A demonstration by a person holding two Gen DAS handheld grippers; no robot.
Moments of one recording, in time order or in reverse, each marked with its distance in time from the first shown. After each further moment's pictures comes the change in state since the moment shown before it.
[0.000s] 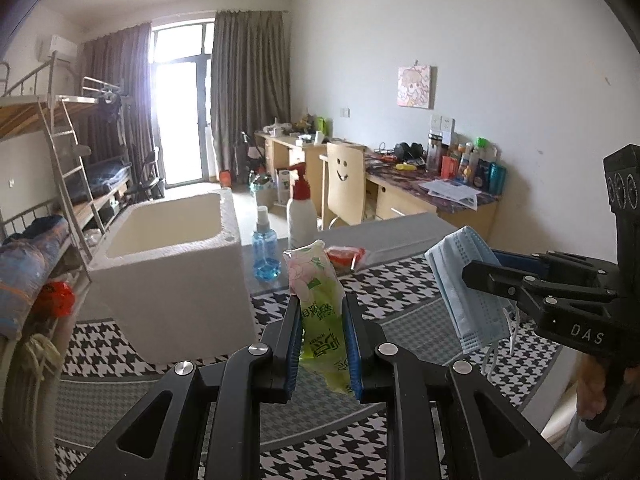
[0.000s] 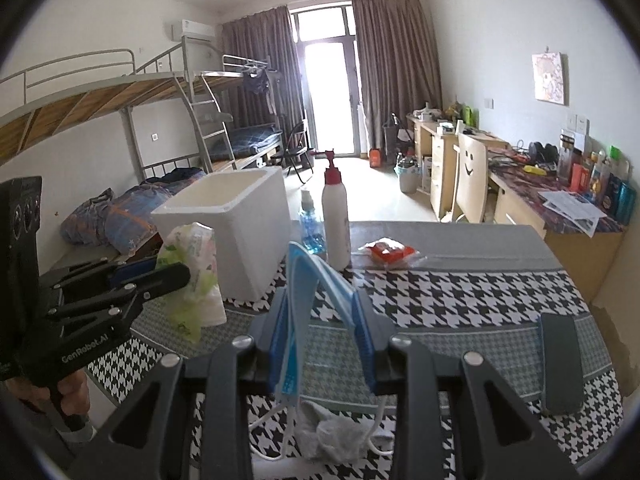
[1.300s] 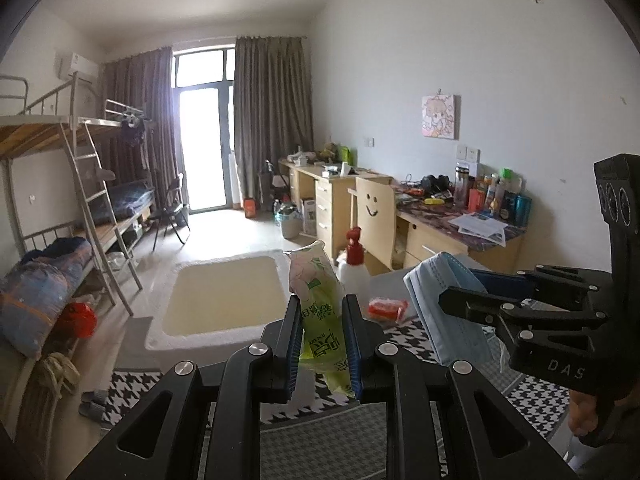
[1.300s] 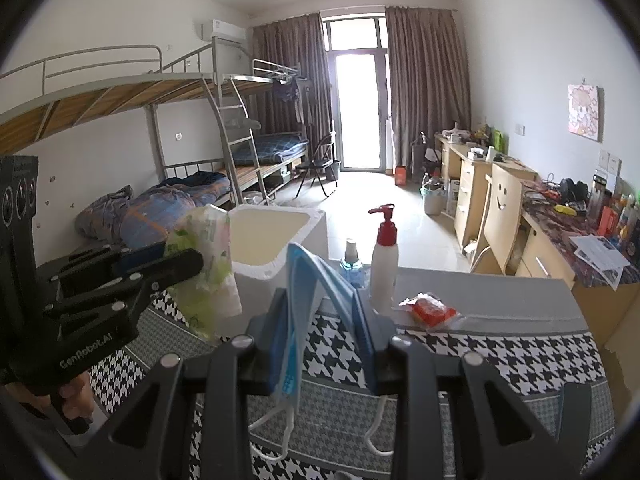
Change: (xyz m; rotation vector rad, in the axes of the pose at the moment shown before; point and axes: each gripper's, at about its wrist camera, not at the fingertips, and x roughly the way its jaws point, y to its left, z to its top) left arm -0.004 0.045 0.051 -0.001 -0.105 0.086; right arm 0.033 0.047 0.054 -0.086 -0.032 0.064
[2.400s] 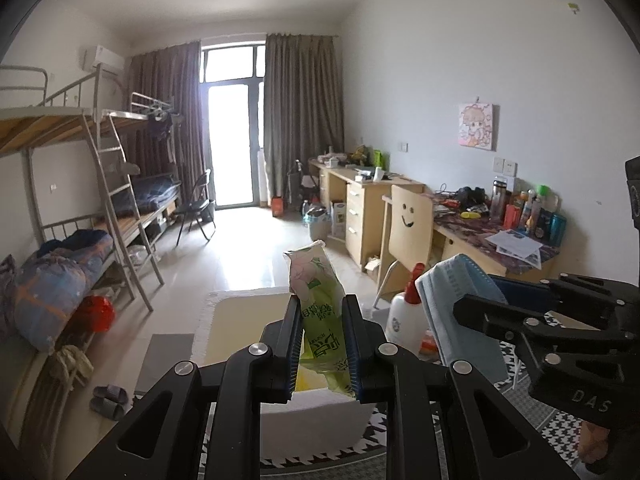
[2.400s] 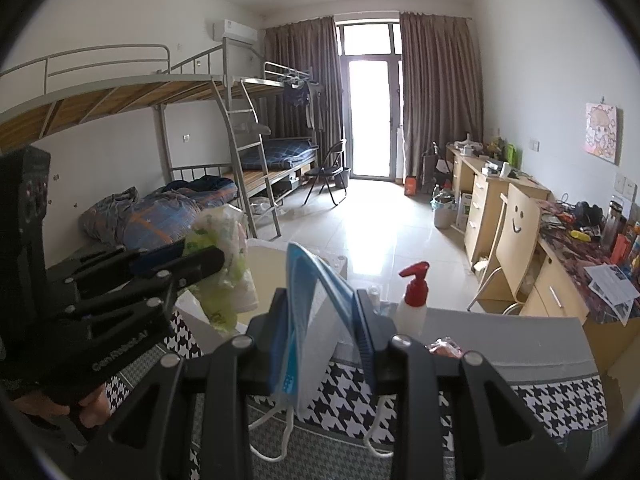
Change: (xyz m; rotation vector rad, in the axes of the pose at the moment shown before) left arm 0.045 0.042 0.037 -0.056 0.013 0.098; right arm 0.038 0.016 0.052 -0.032 -0.009 0.025
